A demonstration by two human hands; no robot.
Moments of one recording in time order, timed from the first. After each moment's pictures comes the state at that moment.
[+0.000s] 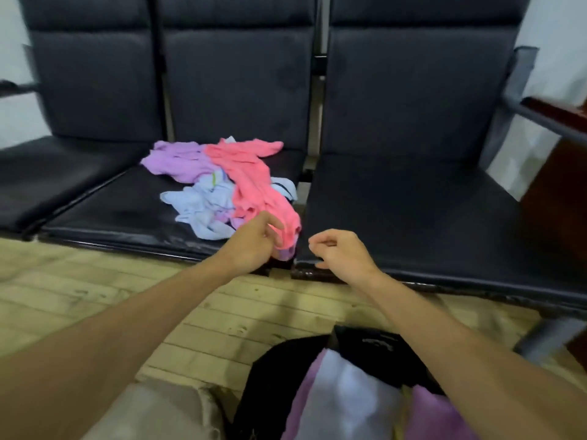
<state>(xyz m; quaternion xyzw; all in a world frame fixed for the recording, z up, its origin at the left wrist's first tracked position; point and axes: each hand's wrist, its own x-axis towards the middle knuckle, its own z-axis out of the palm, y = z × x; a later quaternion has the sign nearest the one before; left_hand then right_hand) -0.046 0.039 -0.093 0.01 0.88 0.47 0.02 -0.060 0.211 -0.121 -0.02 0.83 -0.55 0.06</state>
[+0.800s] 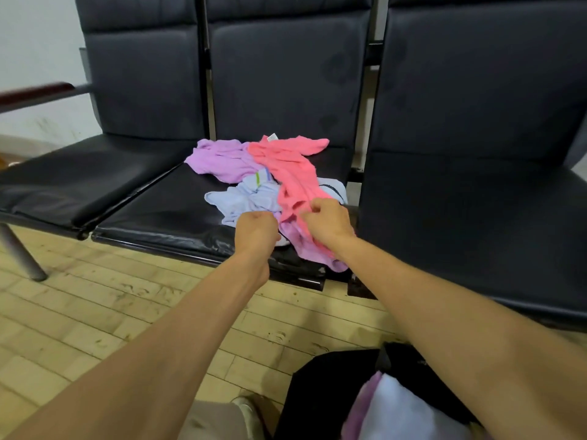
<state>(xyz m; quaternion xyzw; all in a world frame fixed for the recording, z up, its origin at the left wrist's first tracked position) -0.070 -0.015 -0.088 -0.26 0.69 0.67 -0.12 -0.141 0.086 -0.110 -0.06 0.89 -0.45 0.00</state>
